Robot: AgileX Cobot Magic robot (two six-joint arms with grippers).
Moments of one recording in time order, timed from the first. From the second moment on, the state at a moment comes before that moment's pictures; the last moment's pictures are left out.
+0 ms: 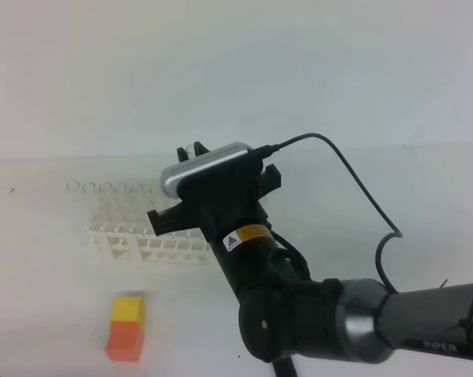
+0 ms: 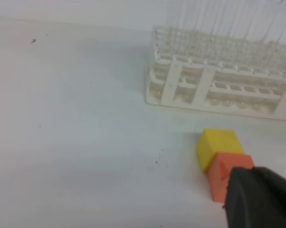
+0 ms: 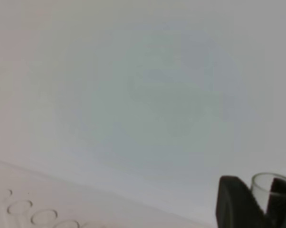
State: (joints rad) left arm -0.10 0.00 0.00 -0.21 0.34 0.16; right arm 0.99 2.08 -1.23 0.70 -1.02 -0.55
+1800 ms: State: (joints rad) left arm -0.10 0.00 0.00 -0.21 0.34 0.16; right arm 0.98 2.20 -1.21 0.73 -1.06 -0.47
